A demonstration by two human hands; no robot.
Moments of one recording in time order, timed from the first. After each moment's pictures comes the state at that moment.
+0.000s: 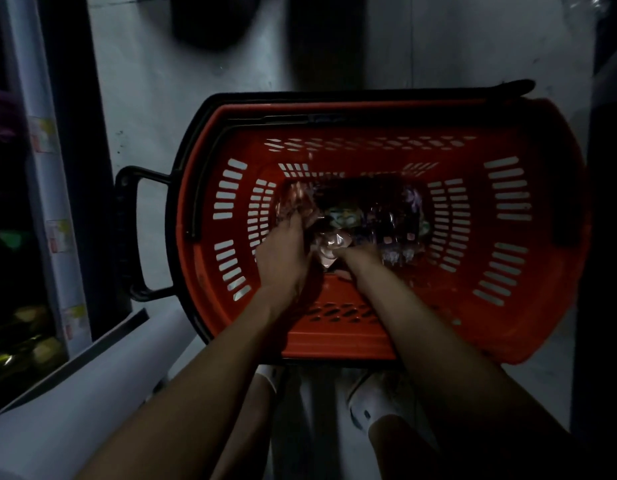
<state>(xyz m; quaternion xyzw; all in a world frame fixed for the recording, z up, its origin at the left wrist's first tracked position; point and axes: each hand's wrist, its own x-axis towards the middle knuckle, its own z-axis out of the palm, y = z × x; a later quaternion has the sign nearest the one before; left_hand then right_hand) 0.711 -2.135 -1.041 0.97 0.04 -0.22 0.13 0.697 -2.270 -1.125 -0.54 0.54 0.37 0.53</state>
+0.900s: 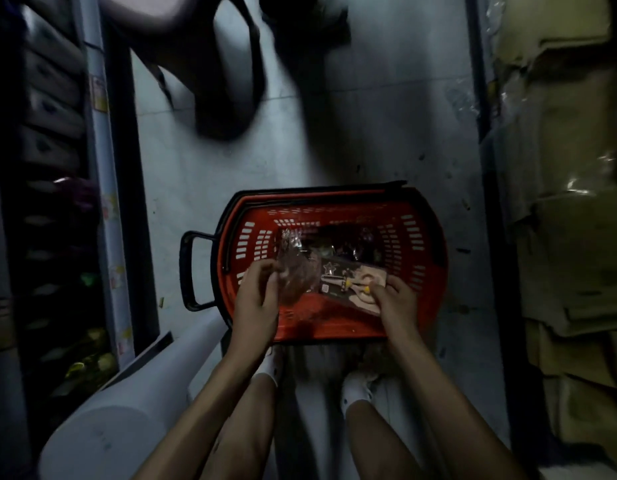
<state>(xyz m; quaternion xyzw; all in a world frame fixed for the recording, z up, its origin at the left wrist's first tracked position) 0.703 -2.127 -0.787 0.84 0.13 -0.17 0.49 0.674 -2.349 -0.842 -0.63 0.48 0.14 0.59</state>
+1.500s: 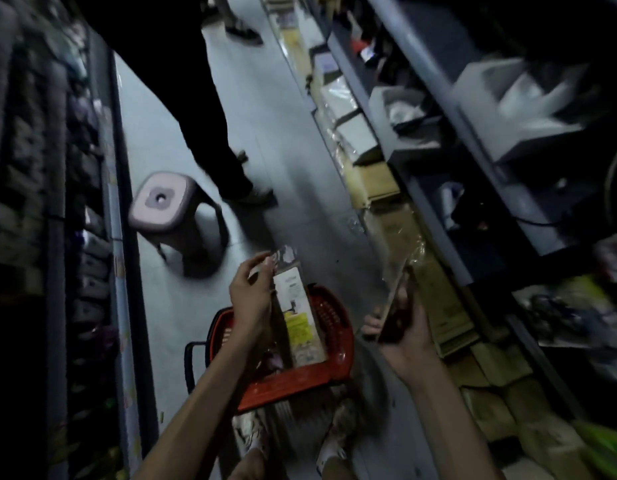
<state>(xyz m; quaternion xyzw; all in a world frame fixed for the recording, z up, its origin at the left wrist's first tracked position) 0.794 -2.277 -0.410 0.68 0.20 -0.13 0.69 0.682 -2.471 -0.414 -0.27 0.45 0.00 0.85</state>
